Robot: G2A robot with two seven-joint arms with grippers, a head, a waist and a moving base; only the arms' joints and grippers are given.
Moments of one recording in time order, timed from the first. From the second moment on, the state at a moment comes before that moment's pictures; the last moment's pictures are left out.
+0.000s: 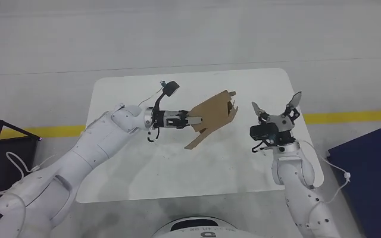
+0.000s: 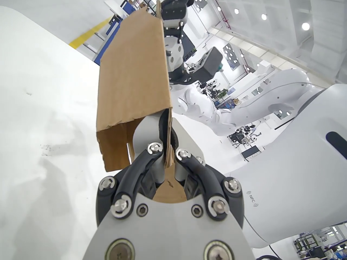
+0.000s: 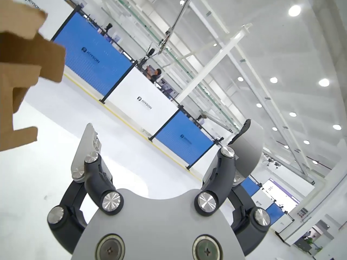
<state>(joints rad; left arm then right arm) 0.69 -1.07 -0.46 -1.12 -0.51 -1.01 -0.81 -1.71 -1.22 1.48 -1.81 -2.04 0.25 -0.37</state>
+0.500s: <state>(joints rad) 0.72 -1.07 -0.52 -1.20 -0.40 -0.93 -0.82 -1.61 -1.23 1.43 -1.69 -1.88 0.06 -0.53</state>
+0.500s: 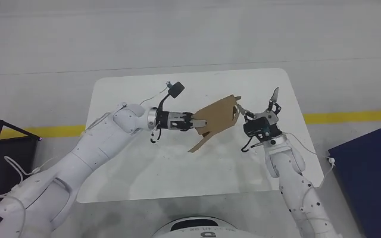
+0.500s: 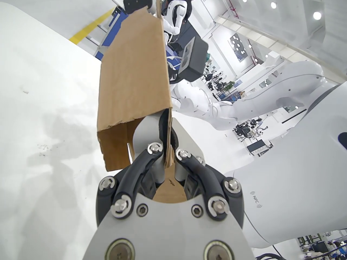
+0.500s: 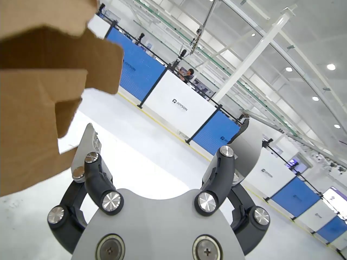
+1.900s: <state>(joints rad) 0.88 -1.21 -0.60 -1.14 -1.78 -0.57 -1.24 -1.77 -1.22 1.55 -1.87 -1.92 0.25 -0.77</state>
